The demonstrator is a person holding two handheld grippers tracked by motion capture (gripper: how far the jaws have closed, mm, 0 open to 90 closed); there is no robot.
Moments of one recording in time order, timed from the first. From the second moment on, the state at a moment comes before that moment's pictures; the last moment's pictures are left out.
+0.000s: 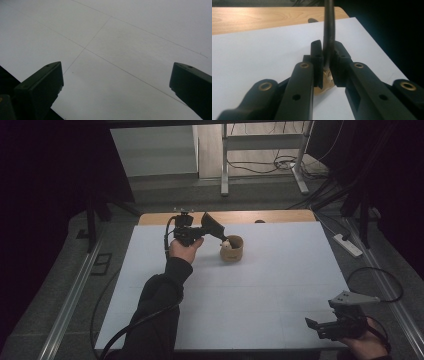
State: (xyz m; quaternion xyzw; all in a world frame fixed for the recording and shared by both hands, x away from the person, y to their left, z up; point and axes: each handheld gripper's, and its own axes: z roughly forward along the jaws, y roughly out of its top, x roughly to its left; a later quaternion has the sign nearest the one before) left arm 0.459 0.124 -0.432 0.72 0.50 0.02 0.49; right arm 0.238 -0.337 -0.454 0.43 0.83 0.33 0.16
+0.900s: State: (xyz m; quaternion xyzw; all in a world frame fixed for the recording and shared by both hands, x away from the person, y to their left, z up) left arm 0.444 0.125 -0.418 0.73 0.48 0.14 0.47; right arm 0.239 -0.337 -0.454 0.43 0.83 0.33 0.16
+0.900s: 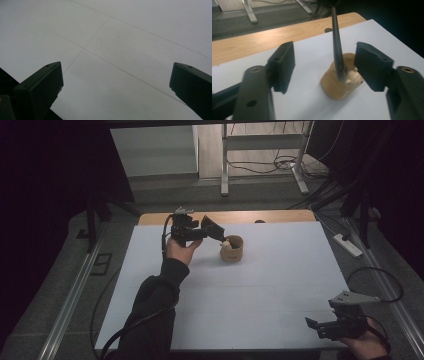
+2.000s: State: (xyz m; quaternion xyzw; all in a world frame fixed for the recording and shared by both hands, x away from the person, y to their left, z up) left arm 0.408 0.140 -0.412 0.76 0.43 0.18 0.44; right arm 0.237 -0.336 -0.453 0.43 0.82 0.33 0.17
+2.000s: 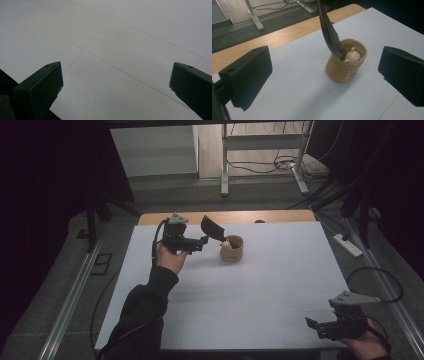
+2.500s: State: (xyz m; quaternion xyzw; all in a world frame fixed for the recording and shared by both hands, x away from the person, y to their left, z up) left arm 0.394 0.144 -0.410 0.77 0.42 0.18 0.45; right arm 0.237 -0.336 -0.452 0.43 0.82 0.33 0.17
